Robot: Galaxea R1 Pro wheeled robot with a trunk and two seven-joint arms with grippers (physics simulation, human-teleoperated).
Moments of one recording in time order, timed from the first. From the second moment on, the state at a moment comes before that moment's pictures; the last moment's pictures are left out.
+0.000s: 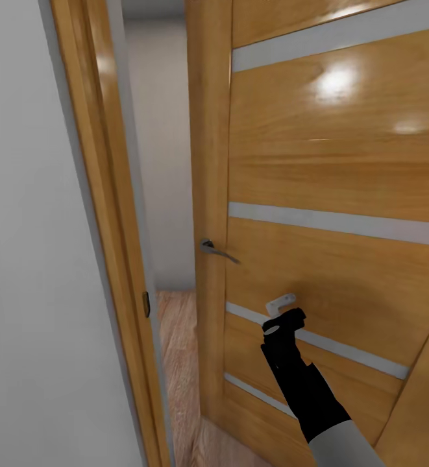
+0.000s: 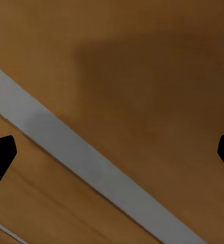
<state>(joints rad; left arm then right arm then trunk) 0.00 0.00 0.00 0.00 0.01 0.01 0.01 -0.54 0.11 0.25 -1.20 0.45 0.86 -0.26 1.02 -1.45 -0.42</state>
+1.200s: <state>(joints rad) 0.00 0.00 0.00 0.00 0.01 0.01 0.01 -0.54 0.10 0.26 -1.20 0.44 0.86 -0.26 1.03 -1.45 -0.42</state>
